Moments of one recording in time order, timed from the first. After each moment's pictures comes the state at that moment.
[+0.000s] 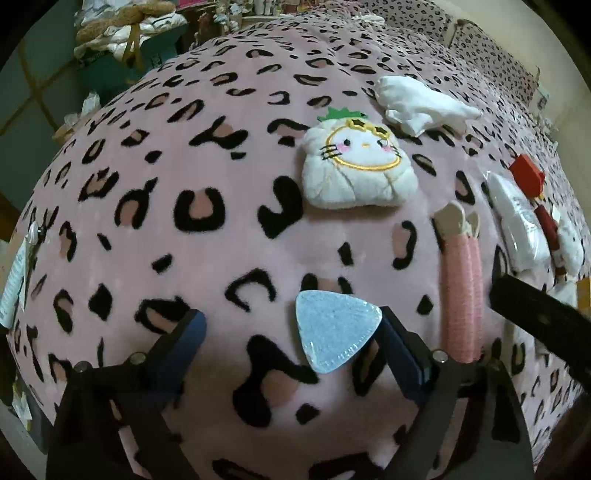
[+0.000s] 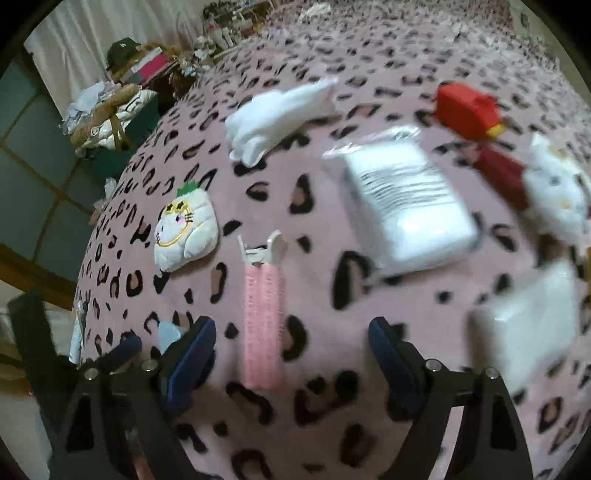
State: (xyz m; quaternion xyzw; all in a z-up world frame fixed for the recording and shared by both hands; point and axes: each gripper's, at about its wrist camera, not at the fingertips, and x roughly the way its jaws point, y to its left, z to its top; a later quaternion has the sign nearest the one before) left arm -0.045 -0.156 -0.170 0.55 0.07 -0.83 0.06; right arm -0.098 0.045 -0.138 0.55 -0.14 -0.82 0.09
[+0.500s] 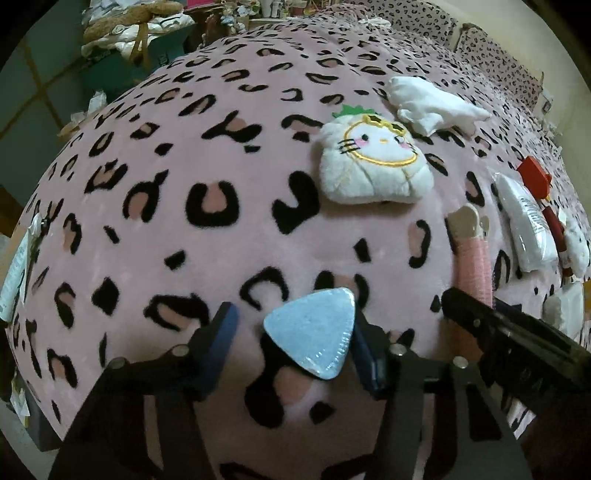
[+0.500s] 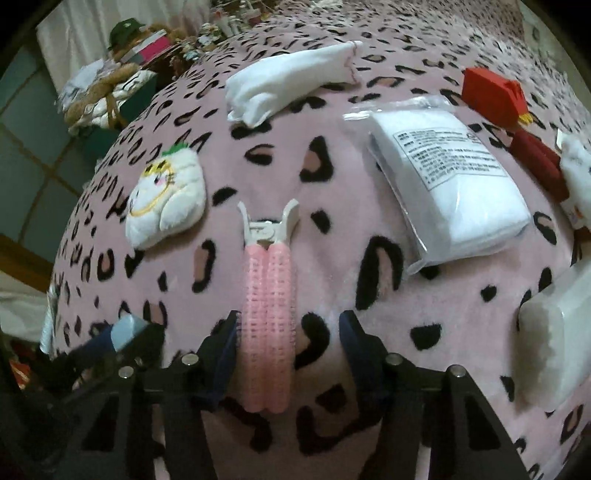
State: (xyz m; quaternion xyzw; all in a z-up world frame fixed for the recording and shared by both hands) left arm -0.041 -0.163 -0.175 0.54 0.08 -0.83 0.07; right arm -0.095 0.024 -0.172 0.55 -0.10 -0.83 0.08
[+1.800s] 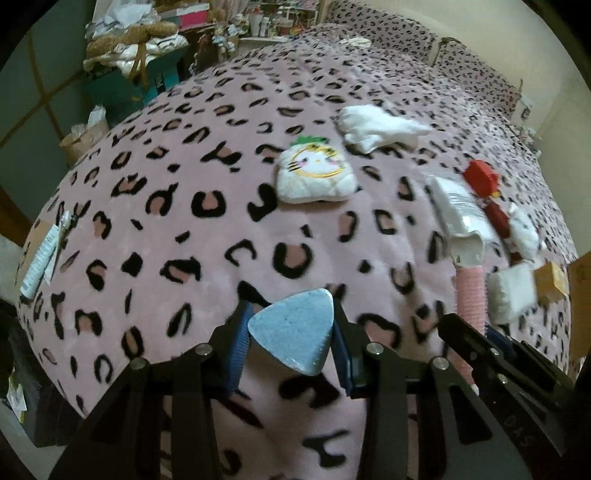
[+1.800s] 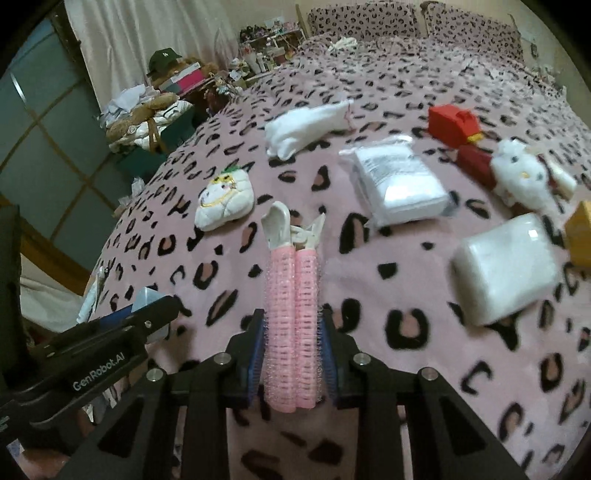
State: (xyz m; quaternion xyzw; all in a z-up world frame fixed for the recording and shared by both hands) left arm 0.014 -0.136 -0.112 0.51 0.08 -0.85 0.04; right arm -0.014 0.052 -0.117 0.48 -0.11 -0.86 0.12
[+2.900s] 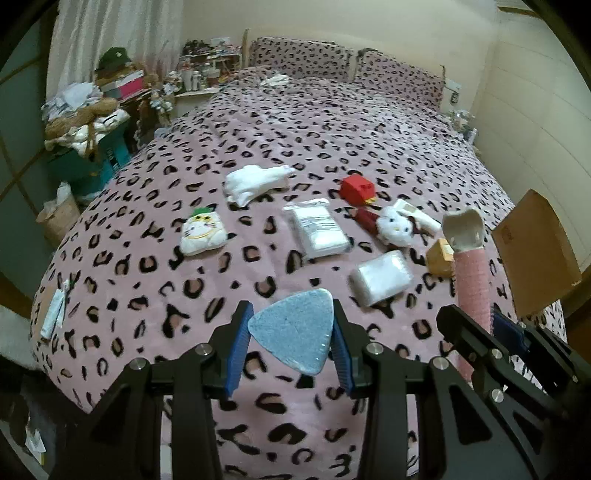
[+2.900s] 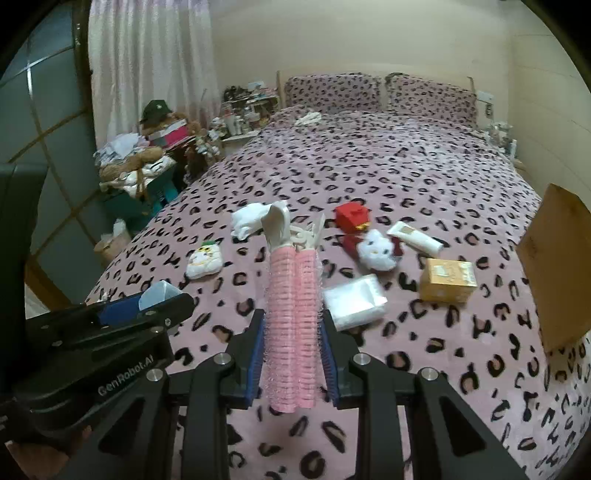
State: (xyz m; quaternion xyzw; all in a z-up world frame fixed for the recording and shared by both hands) left arm 0.071 -0.016 0.005 0.45 0.02 -0.89 -0.05; right arm 0.091 0.126 0.005 0.38 -0.06 -0.92 0.04
